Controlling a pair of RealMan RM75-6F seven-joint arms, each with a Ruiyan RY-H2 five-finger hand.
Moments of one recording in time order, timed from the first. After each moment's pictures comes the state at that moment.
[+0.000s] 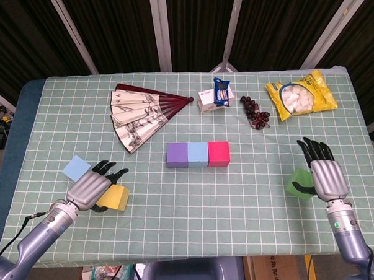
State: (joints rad) left arm -0.64 -1.09 -0.02 -1.86 1.32 0.88 0.32; right arm 0.32 -1.18 0.14 -1.70 -1.24 1.27 -0.15
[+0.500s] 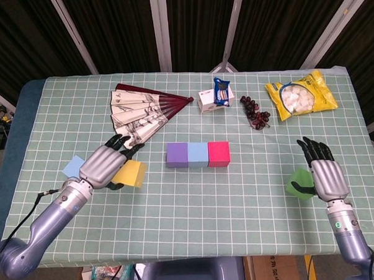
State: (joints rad) left arm -0.84 -1.03 -0.19 -1.99 0.99 0.85 0.50; right arm 0.32 -1.16 0.15 -1.72 -1.24 1.25 -0.10
